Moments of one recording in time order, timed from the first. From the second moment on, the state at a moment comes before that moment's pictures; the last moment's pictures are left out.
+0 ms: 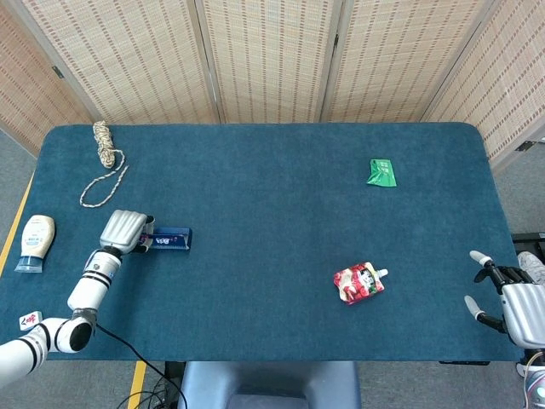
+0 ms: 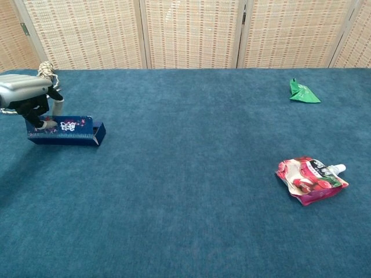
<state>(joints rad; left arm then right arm) -0.72 -1.46 -0.18 -1.17 1.06 0.79 0.33 0.03 -1.09 0.04 -1.58 -1.56 1.54 0.11</state>
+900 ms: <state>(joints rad) -0.82 -1.52 -0.19 -1.07 0.84 0.73 0.54 0.02 -1.08 0.04 -1.58 -1.56 1.54 0.12</state>
